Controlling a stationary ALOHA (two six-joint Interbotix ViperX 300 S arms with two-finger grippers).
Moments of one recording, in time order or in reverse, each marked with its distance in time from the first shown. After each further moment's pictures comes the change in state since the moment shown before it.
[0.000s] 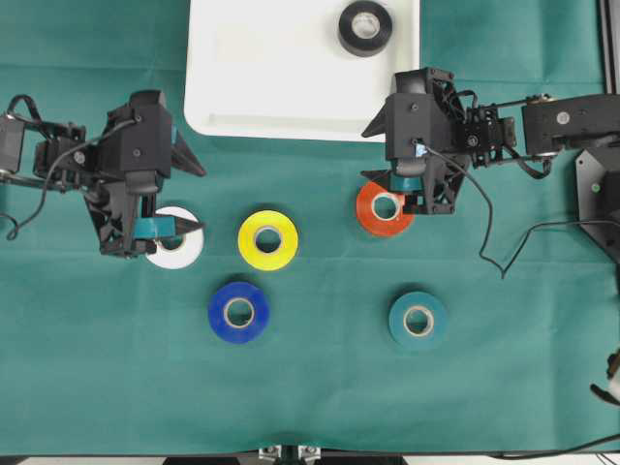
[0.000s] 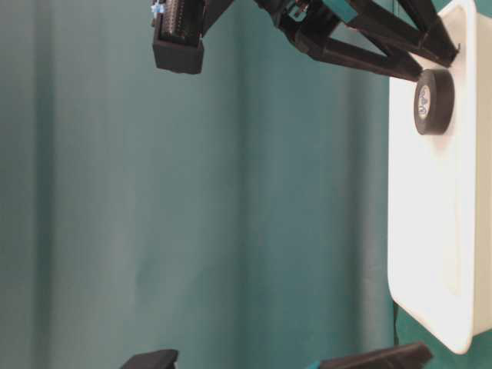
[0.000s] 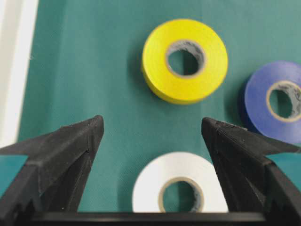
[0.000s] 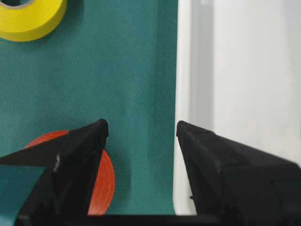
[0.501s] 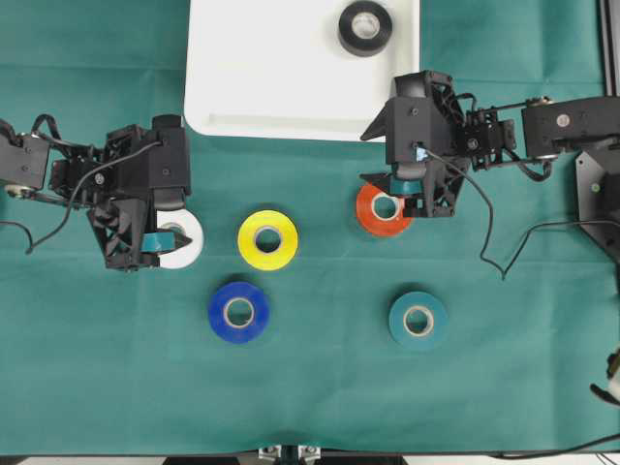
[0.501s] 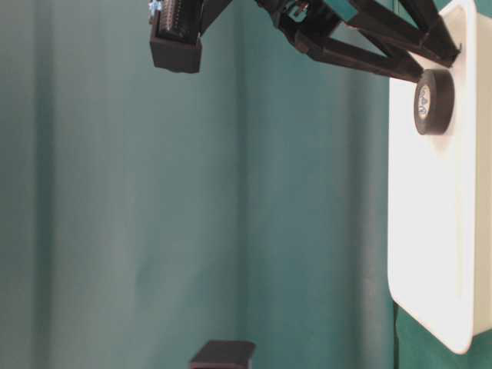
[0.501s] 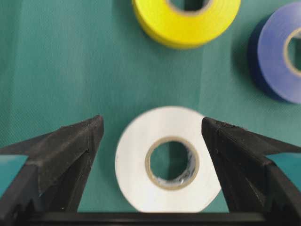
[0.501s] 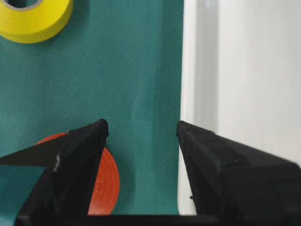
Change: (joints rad) left arm -0.031 0.095 0.003 0.000 0.084 -0.086; right arm 0.008 0.000 0.002 0.000 -0.009 0.000
